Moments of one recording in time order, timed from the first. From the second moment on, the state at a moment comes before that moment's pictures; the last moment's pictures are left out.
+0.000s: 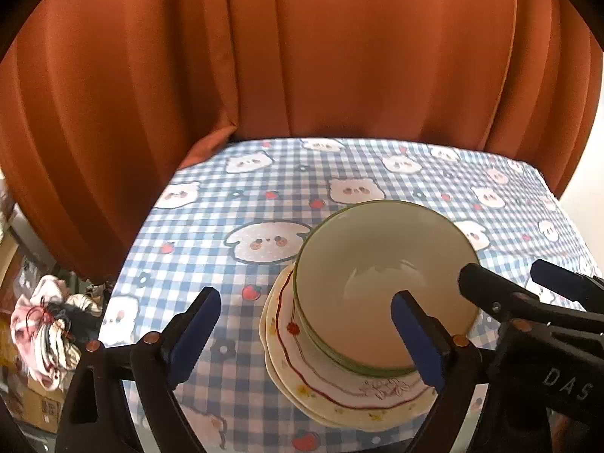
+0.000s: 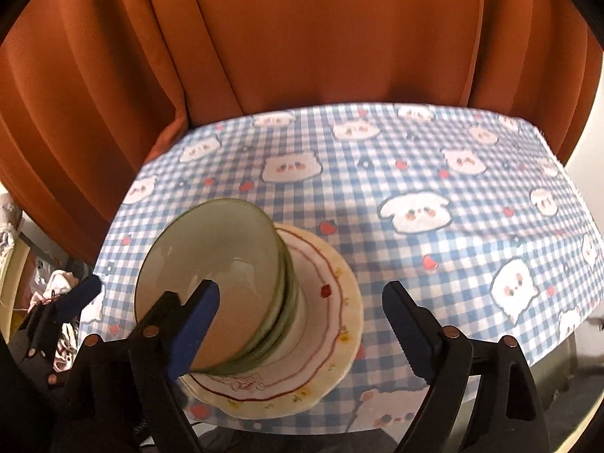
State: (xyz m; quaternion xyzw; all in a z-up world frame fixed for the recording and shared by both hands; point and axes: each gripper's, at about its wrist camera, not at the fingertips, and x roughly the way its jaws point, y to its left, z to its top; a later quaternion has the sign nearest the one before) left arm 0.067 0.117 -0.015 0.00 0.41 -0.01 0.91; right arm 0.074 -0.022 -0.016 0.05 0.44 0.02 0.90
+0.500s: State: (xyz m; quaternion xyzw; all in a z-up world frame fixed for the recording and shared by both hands) left arm -0.014 0.060 -0.018 -0.01 0.34 0.04 0.94; right arm -0.012 -0.088 -0.020 0.03 0.35 0.03 0.94
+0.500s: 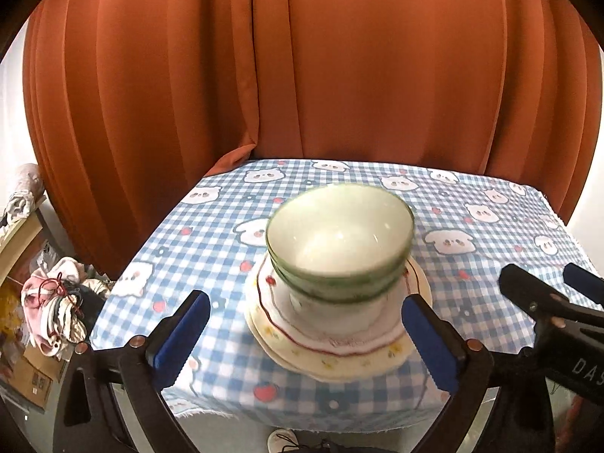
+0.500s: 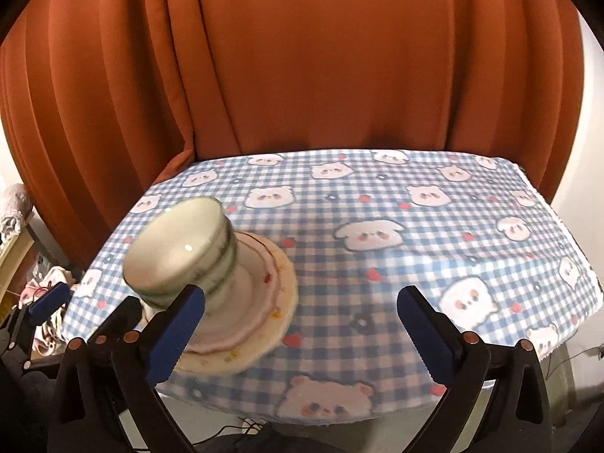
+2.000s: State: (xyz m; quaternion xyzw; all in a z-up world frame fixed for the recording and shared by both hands) left arm -0.055 0.019 -0.031 -0.01 0.34 0.03 0.94; right arm -0.065 -0.142 -0.048 0.02 0.33 -0.02 0.94
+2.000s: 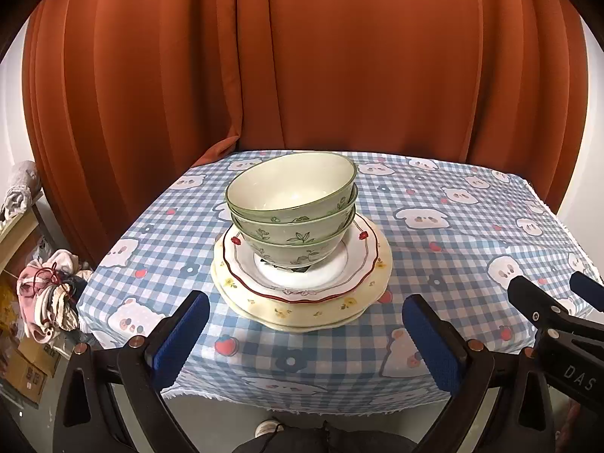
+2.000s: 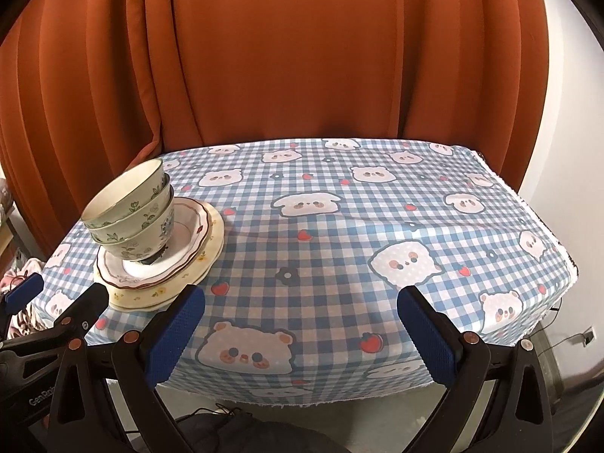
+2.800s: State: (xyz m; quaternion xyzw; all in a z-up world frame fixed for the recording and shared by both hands) left arm -0.053 0.013 -0.033 -0.01 0.34 0.03 0.94; right arm -0.066 -0.145 -0.048 0.02 0.33 -0.02 0.94
